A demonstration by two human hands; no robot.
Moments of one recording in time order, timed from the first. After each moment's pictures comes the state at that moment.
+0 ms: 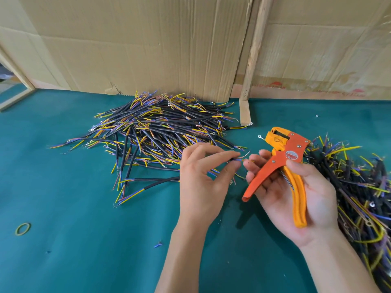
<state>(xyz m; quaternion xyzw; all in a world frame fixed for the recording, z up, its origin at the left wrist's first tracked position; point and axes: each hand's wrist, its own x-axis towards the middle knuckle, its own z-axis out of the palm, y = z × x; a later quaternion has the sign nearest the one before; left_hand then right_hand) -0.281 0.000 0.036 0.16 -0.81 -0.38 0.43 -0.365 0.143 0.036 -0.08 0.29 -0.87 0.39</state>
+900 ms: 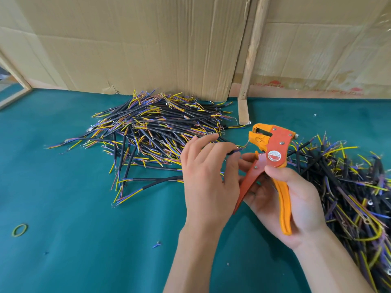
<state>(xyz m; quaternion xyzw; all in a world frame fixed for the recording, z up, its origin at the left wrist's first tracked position) -0.286 0.014 0.041 0.15 -0.81 -0.27 0.50 -0.354 0.133 0.042 -0.14 0.34 -0.83 0.42</state>
